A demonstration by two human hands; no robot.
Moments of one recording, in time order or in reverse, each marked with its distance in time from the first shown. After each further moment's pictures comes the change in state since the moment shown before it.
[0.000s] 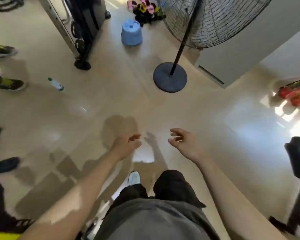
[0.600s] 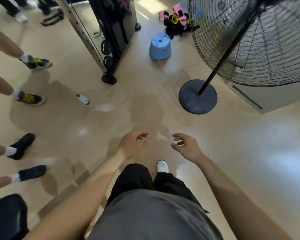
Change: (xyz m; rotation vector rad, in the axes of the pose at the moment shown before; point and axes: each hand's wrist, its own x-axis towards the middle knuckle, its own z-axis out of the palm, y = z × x) left_hand 0.175 0.085 -0.143 0.117 0.106 -0.051; right_hand 0.248 -0.106 -0.006 -0.120 -0.192 -0.042
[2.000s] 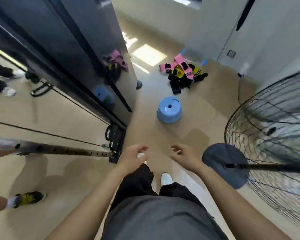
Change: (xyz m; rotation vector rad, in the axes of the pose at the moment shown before) left_hand 0.646 0.130 -0.424 0.121 -0.075 0.061; right_hand 0.641 -0.366 -0.198 0.034 -0.030 0.095
